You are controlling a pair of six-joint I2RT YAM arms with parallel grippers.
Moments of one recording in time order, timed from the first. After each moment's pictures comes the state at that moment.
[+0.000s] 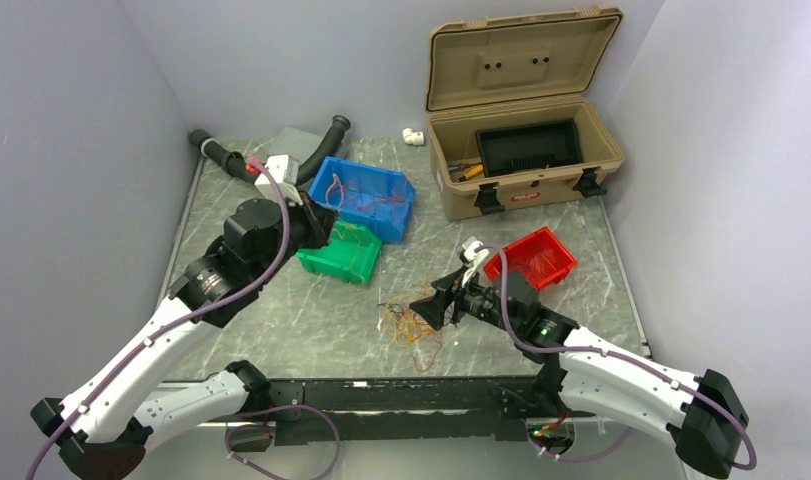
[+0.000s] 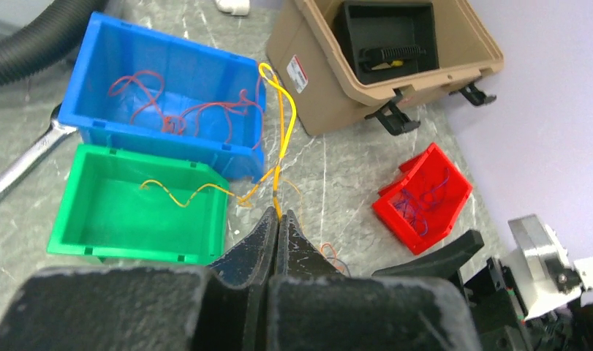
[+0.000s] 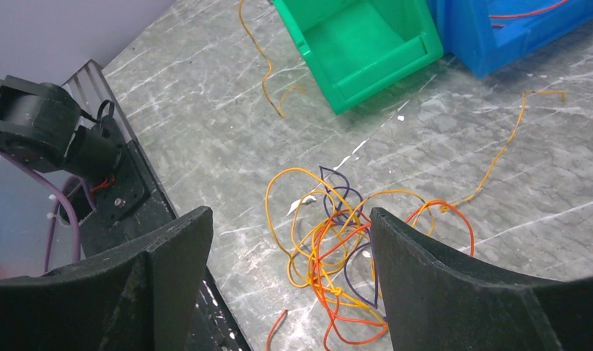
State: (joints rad) left arm -0.70 0.90 1.11 -0.43 -0.25 -0.51; right arm 0.87 0.78 0.38 0.19 -0.13 0.35
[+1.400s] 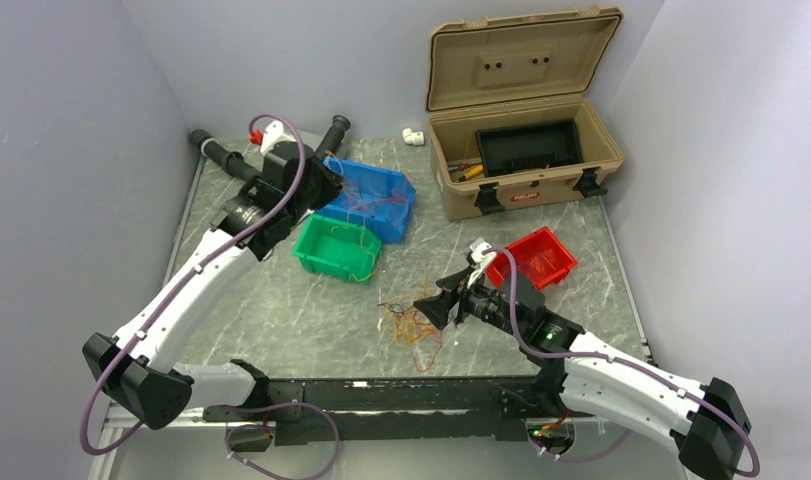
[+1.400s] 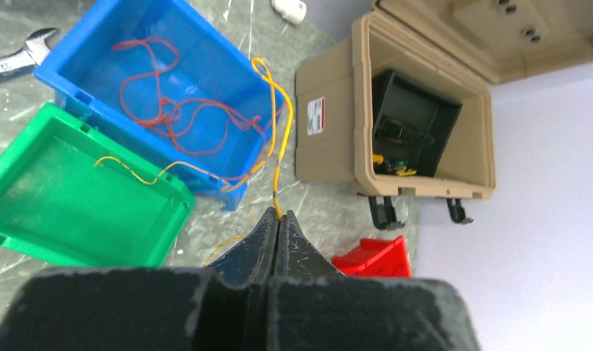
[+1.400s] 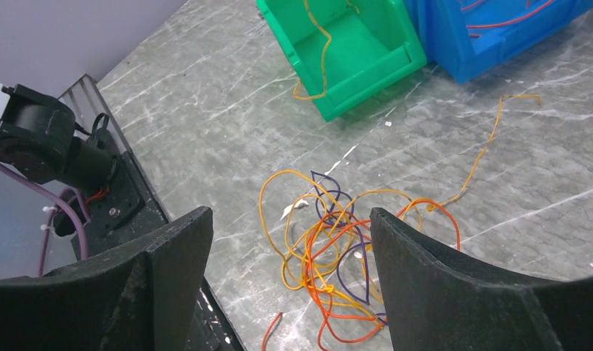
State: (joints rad) left arm -0.57 1.26 1.36 -0.55 -0.31 -0.95; right arm 0.87 0.72 0.36 0.18 -0.09 0.35
